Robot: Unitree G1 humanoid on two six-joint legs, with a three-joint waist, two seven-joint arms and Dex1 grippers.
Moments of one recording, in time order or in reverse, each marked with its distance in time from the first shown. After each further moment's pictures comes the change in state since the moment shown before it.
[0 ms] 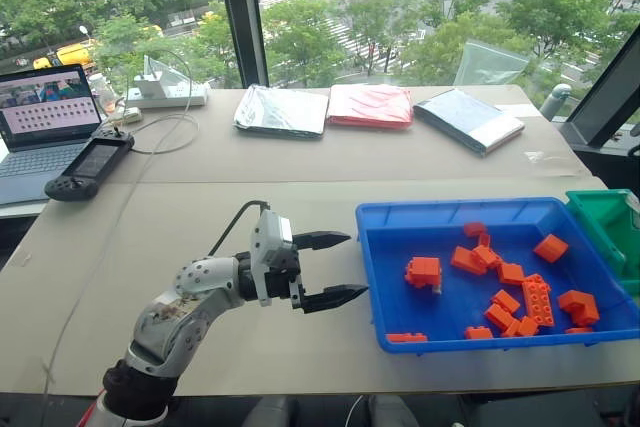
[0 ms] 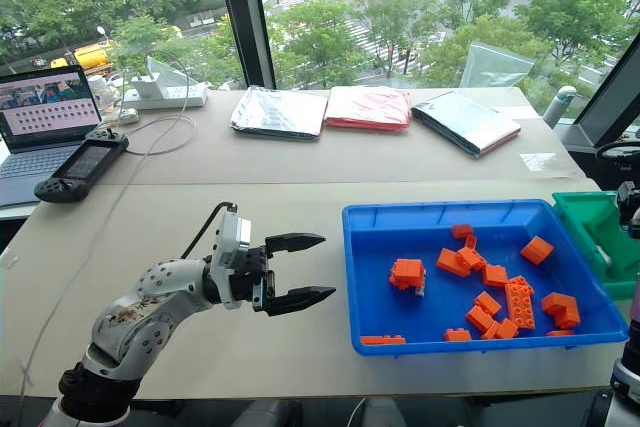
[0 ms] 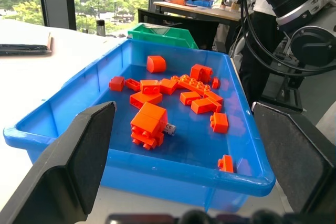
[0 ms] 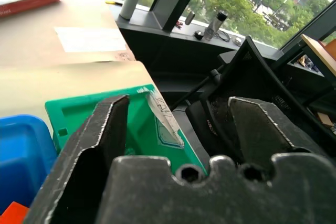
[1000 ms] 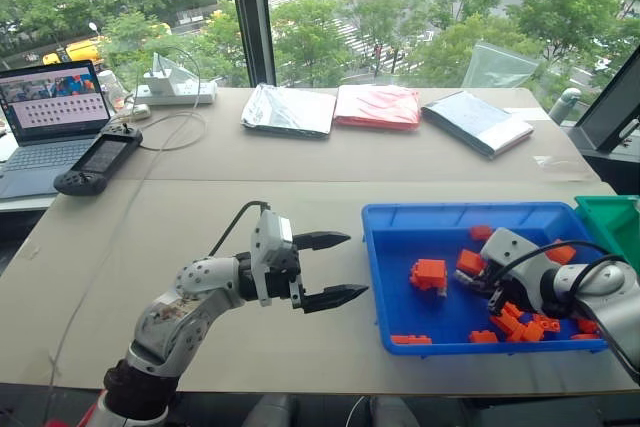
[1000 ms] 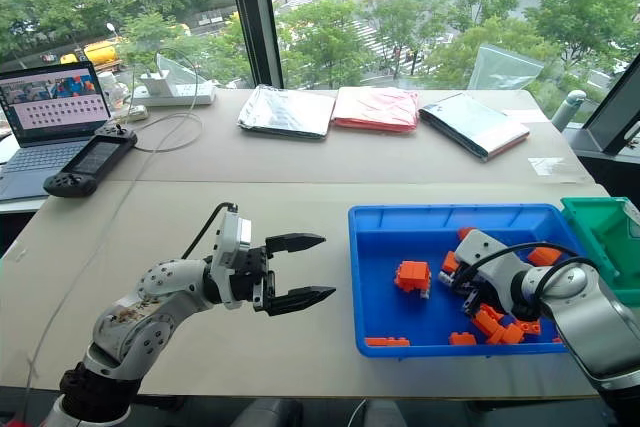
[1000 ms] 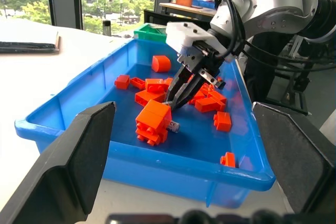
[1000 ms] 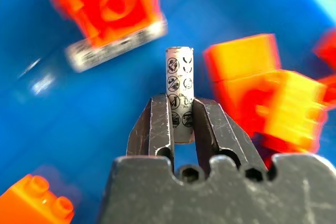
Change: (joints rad) left arm 0.000 -0.002 -0.001 0.005 0.001 -0.001 -0.001; right arm 0.331 -0.211 0.383 -0.266 0.181 -0.073 0.590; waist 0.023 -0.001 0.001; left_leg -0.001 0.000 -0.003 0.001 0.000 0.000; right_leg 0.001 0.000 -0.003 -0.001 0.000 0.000
